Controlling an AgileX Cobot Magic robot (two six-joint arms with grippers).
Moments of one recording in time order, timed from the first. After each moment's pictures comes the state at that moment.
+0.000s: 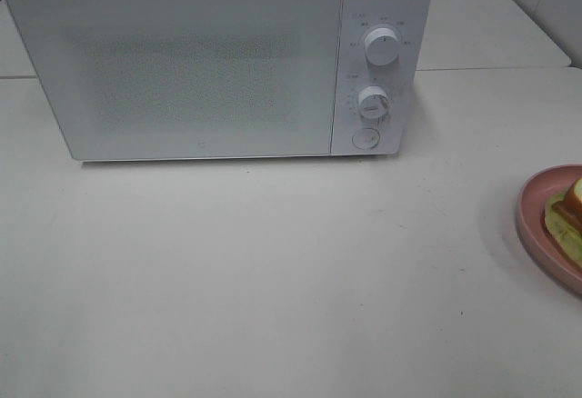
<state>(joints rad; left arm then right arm) 0.02 -0.01 -0.51 -0.12 1.08 0.01 0.08 0.00 -0.50 -0.06 1.01 0.13</state>
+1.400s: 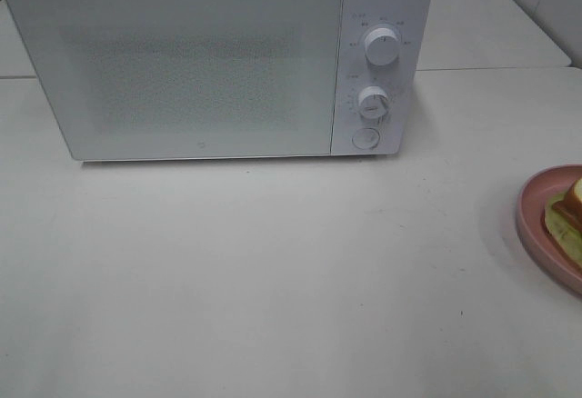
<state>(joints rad) 0.02 -0.01 -0.51 -0.12 1.08 0.01 0.08 0.36 -0.53 -0.07 0.60 0.13</state>
